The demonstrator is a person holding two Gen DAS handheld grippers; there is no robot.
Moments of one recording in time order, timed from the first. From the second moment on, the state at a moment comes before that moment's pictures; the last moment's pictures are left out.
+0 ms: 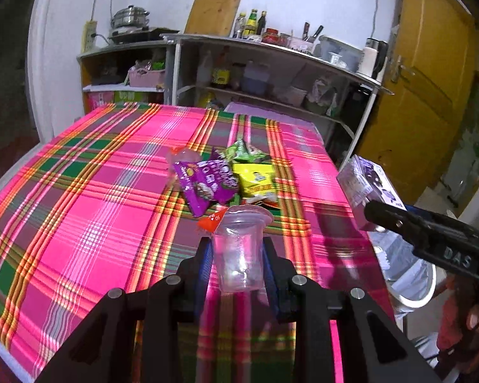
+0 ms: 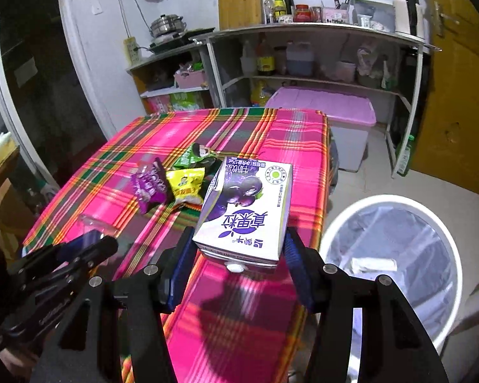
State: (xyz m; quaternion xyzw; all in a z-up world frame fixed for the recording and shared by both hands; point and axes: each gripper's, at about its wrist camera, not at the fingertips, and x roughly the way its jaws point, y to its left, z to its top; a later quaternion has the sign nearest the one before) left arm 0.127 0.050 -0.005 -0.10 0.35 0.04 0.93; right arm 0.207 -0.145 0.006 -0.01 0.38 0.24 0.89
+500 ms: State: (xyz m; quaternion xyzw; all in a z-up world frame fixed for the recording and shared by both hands) left arm 0.093 -0.003 0.021 -0.07 0.34 0.00 0.94; right arm 0.149 -0.195 0.025 0.01 0.35 0.23 0.91
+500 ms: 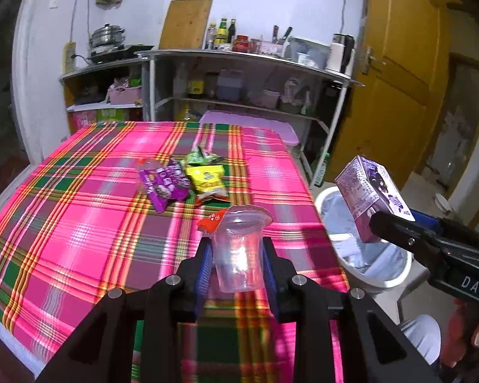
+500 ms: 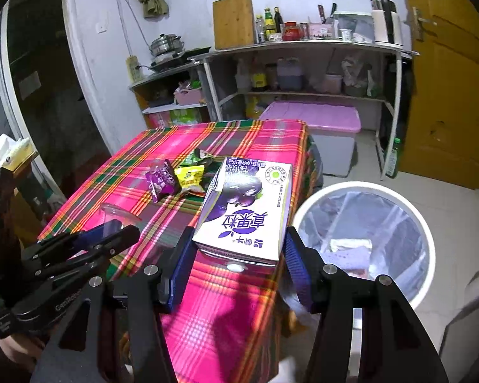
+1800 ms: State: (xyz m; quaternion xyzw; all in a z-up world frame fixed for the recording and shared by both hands) left arm 0.163 -0.136 -0.005 0.00 0.39 -0.14 0.91; right arm 0.177 -0.319 -0.022 0.07 0.38 0.13 0.91
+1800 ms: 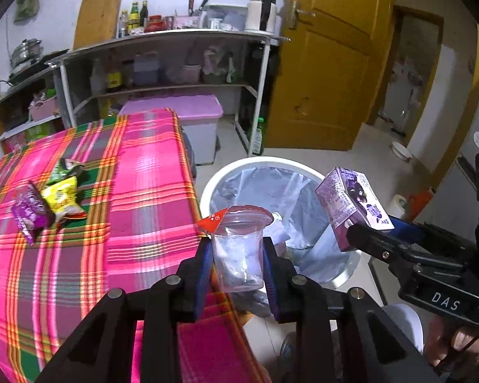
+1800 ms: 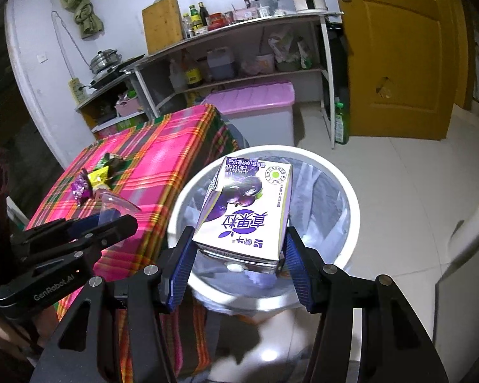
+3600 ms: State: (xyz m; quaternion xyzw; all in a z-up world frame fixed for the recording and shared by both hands) left arm 0.166 -0.128 0.005 -0.02 0.38 -0.15 0.91; right arm 0.177 -0.300 -0.010 0.04 0.39 0.15 0.91
